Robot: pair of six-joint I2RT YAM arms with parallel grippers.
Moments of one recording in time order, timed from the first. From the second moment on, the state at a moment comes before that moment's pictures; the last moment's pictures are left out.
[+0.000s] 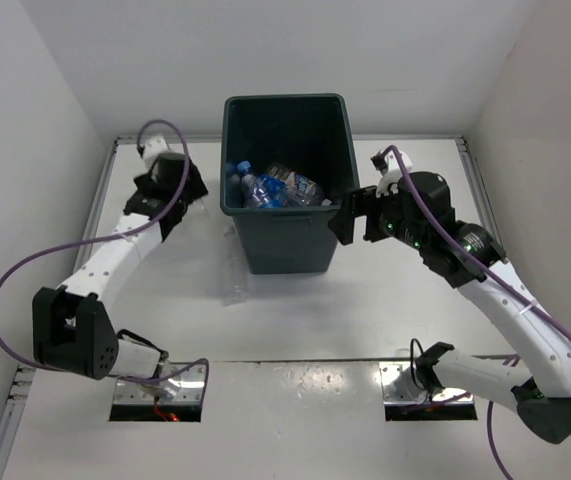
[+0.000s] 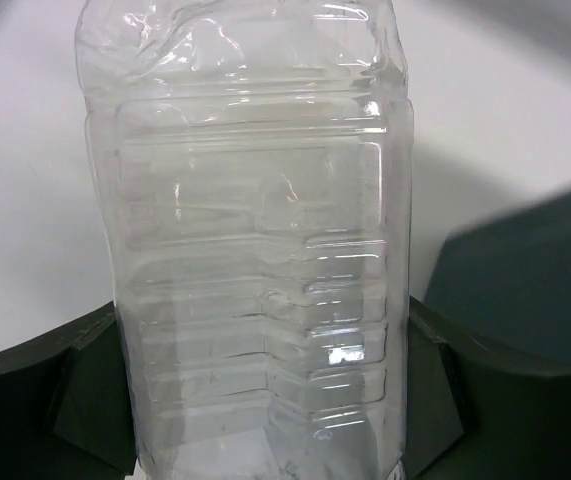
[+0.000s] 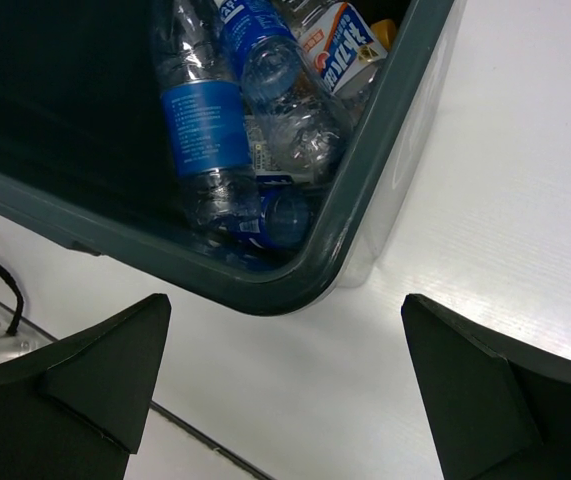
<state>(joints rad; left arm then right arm) -0.22 1.38 1.05 -0.32 -0.44 -0.53 0.58 1.04 1.19 -0.63 0.01 0.29</state>
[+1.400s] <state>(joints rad) -0.63 1.38 1.52 -0.02 -0.12 -0.23 0.59 1.05 1.19 -0.63 0.13 0.30</state>
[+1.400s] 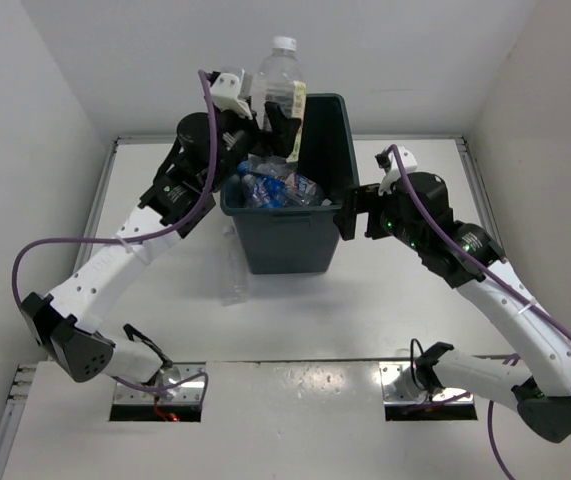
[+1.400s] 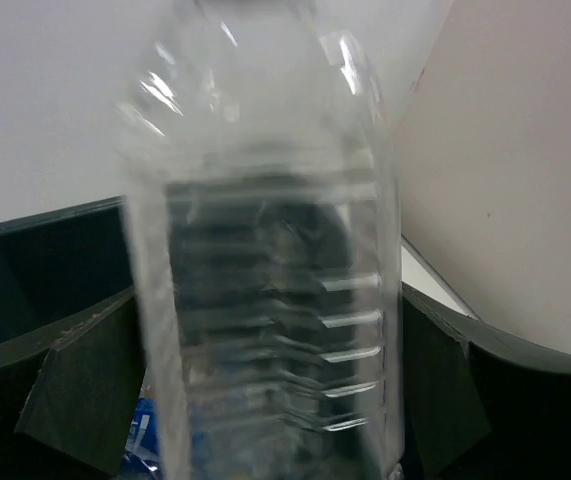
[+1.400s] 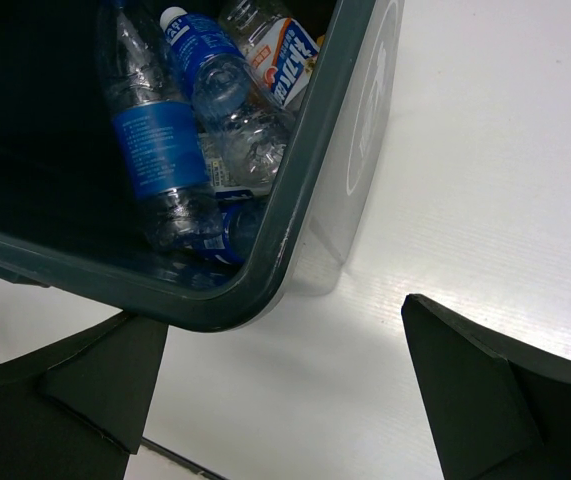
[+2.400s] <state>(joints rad) -0.21 1.30 1.65 -0.07 -0.22 -0.29 0.59 1.05 1.18 -0.63 0.14 0.31</state>
